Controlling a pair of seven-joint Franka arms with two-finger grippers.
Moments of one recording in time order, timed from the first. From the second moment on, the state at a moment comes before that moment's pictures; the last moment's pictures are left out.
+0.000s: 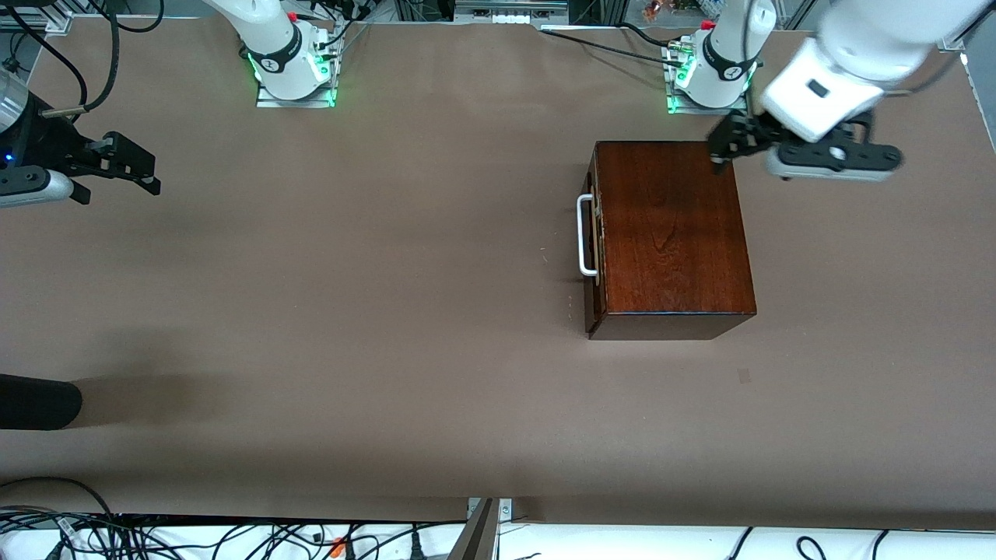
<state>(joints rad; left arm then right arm) -0.14 0.01 -0.24 -1.56 -0.03 1.57 -0.37 0.21 0.02 -0.16 -1.57 0.02 1.60 -0.09</state>
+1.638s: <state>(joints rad) -0.39 0.45 -0.50 -1.61 0.39 1.80 -1.05 0.21 0.02 -0.15 -1.57 0.02 1.59 -0.09</state>
